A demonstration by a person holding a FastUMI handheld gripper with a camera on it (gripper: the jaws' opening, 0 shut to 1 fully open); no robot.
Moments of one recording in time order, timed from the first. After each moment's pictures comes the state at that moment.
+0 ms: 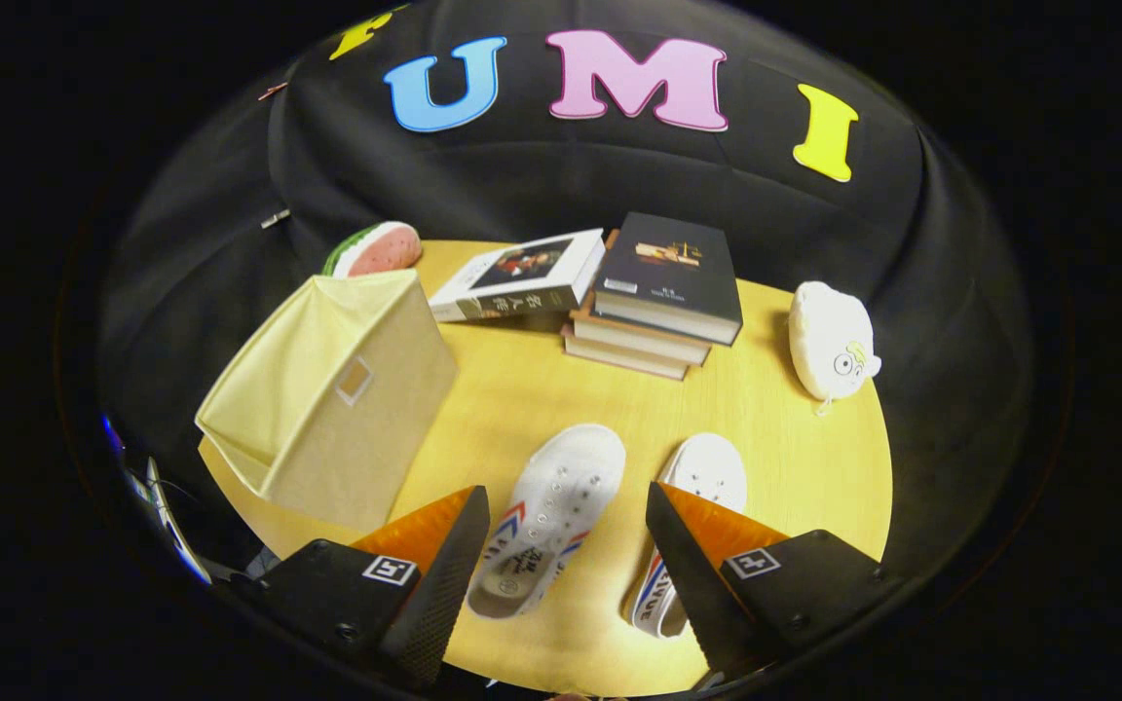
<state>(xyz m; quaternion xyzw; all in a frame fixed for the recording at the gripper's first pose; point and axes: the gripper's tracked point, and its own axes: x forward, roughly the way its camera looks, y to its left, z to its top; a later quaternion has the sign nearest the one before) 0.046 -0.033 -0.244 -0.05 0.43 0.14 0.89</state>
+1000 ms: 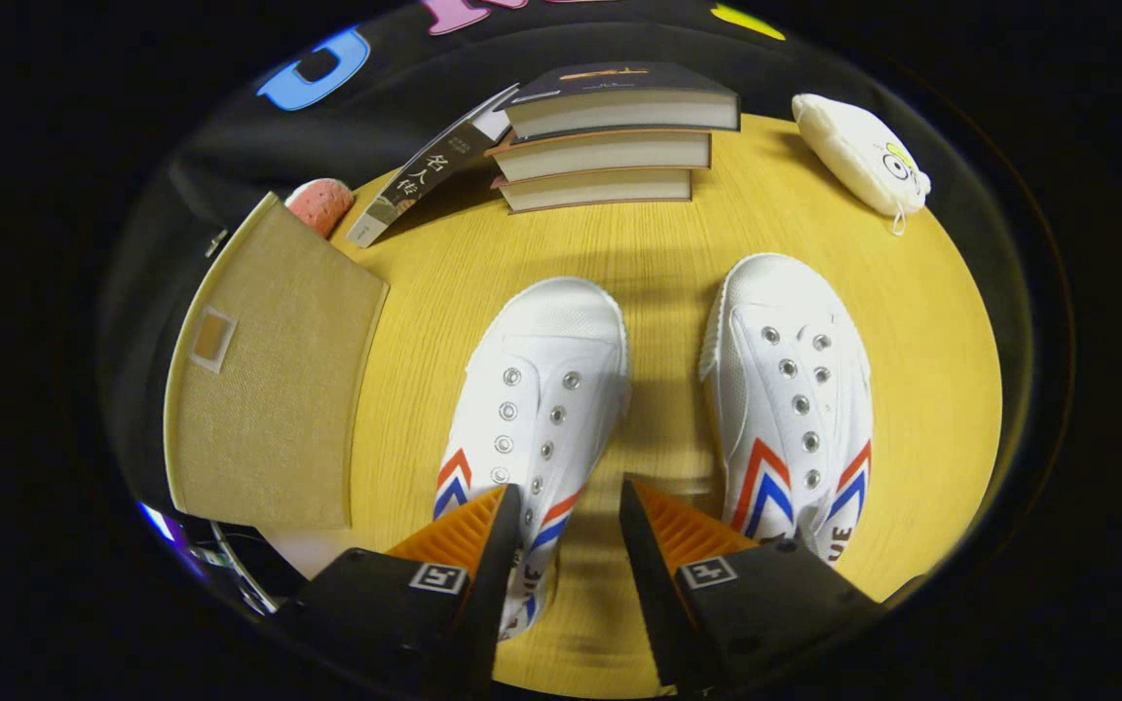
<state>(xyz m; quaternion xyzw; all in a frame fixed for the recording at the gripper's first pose) 0.039 -0.022 -0.363 0.12 0.57 0.11 0.80</state>
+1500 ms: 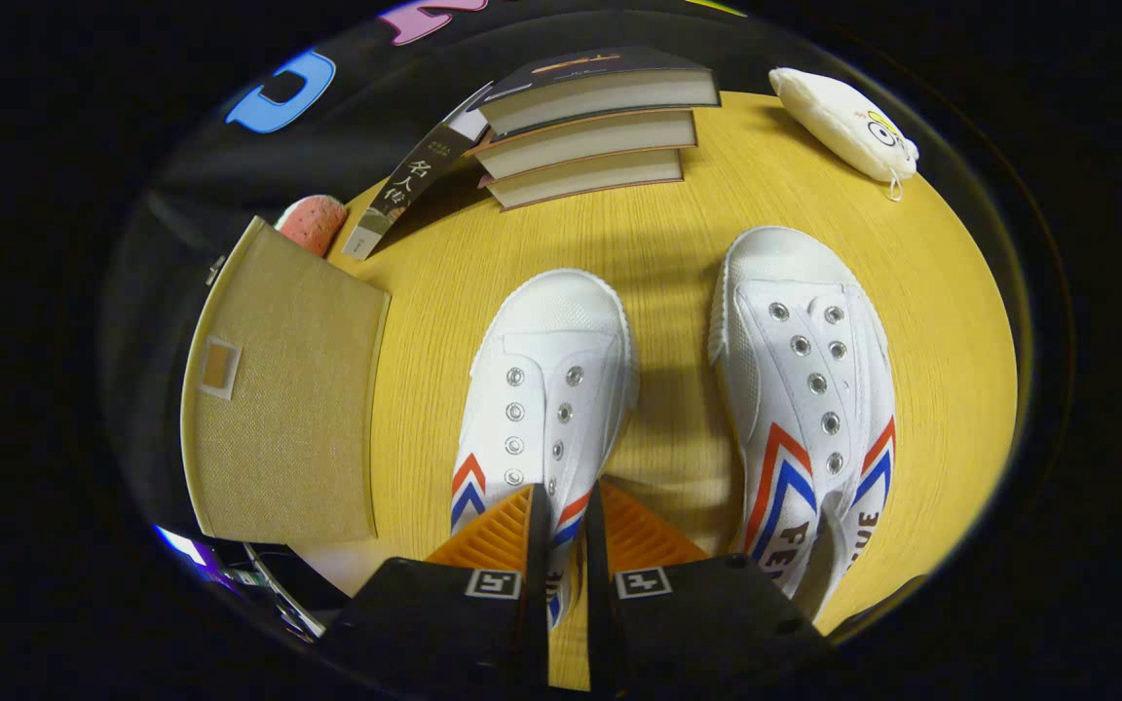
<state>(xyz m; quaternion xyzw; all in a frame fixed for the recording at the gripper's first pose) 0.038 -0.023 -0.364 0.16 0.58 0.09 0.80</state>
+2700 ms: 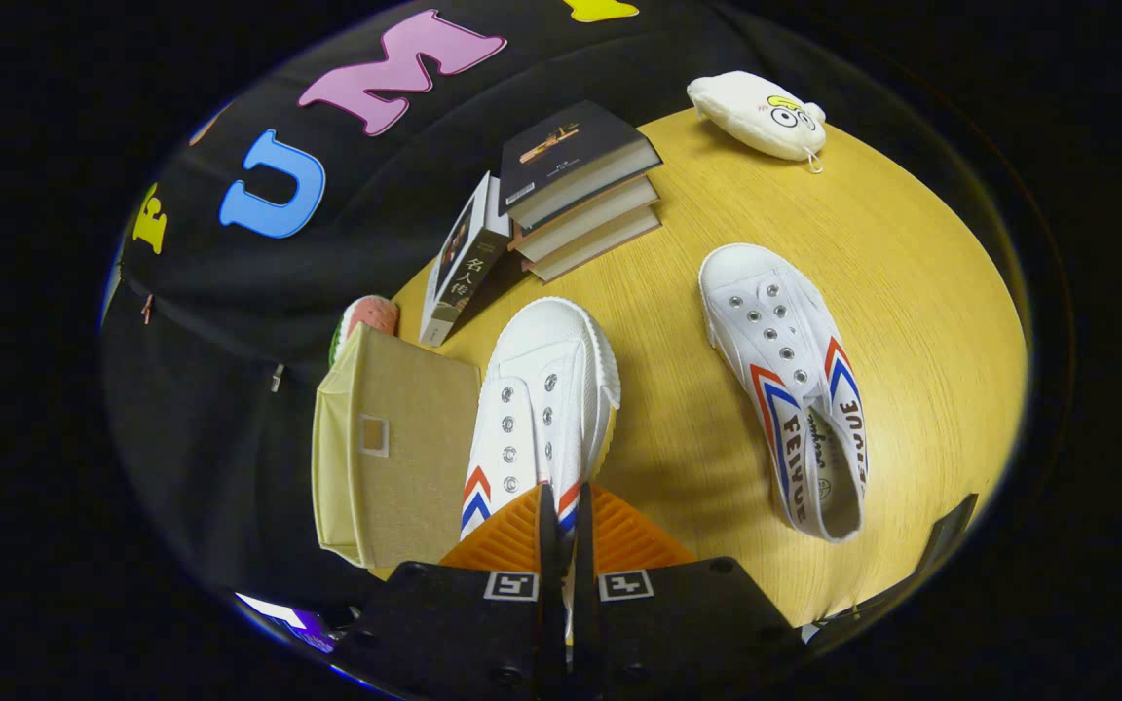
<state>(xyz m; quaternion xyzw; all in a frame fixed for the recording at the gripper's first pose) 0.019 -0.002 -0.244 0.31 0.49 0.09 0.81</state>
